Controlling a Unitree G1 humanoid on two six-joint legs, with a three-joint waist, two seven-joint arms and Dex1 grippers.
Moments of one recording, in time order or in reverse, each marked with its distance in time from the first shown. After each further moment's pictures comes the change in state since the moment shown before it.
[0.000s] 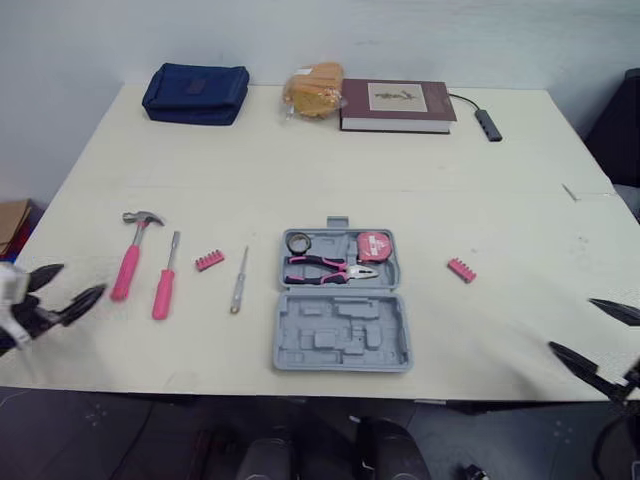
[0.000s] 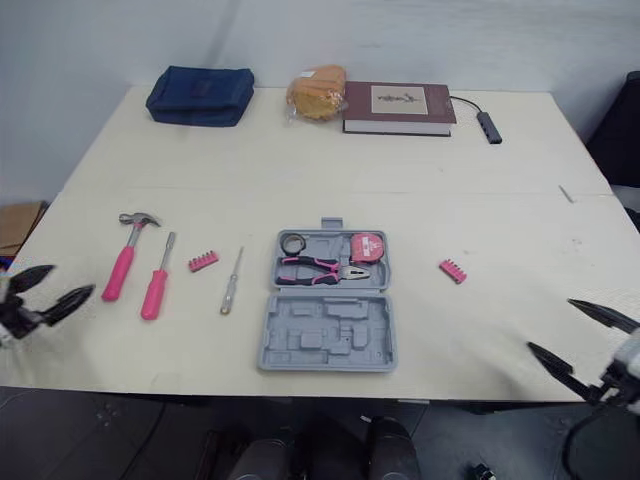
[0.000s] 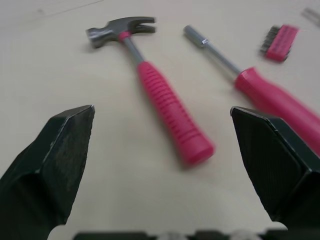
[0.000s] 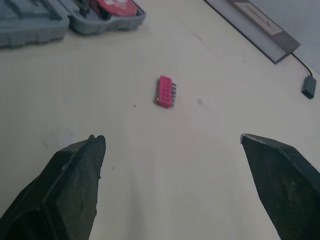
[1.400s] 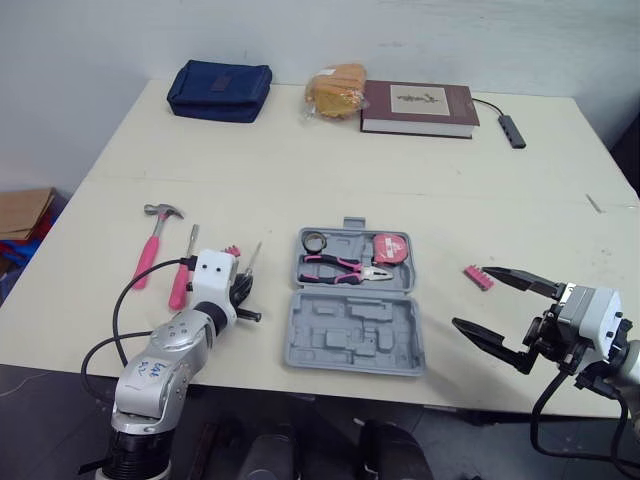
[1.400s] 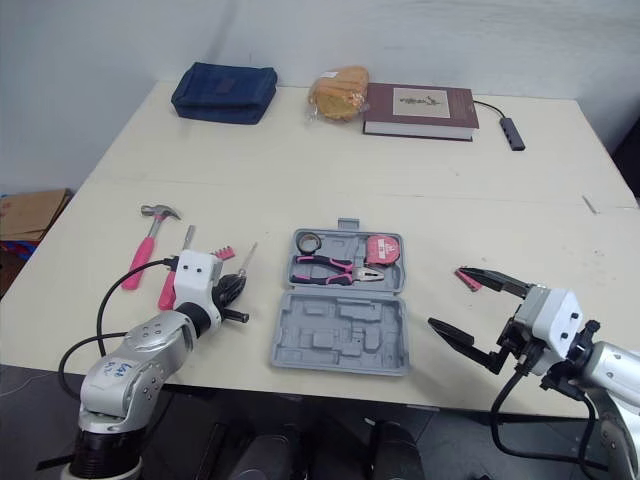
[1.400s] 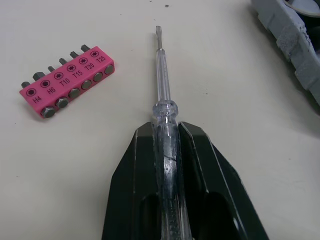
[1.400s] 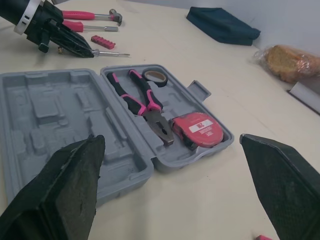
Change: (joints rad) left arm -0.107 -0.522 -0.479 -0.676 0.182 0.681 0.807; right arm -0.067 0.018 0.226 -0.376 0.064 0.301 -0.143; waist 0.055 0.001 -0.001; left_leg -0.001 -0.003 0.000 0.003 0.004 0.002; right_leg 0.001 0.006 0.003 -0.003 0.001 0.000
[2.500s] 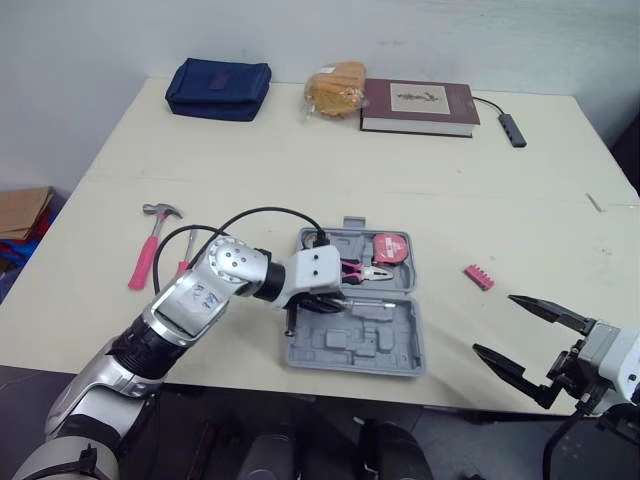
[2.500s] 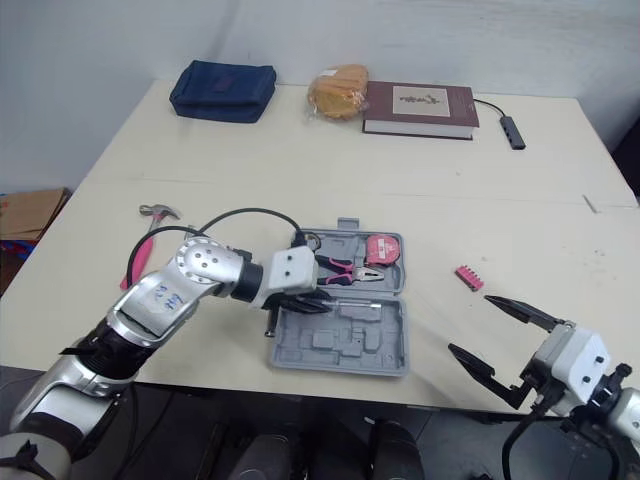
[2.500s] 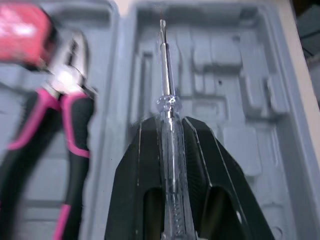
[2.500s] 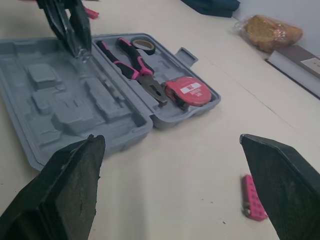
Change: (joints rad) left arm -0.579 0.314 -0.563 0.198 0.120 -0.219 -0.957; right arm 0.212 0.080 -0.122 -0.052 -0.048 -0.093 -0.017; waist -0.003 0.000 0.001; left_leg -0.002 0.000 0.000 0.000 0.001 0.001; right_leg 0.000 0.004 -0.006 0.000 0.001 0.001
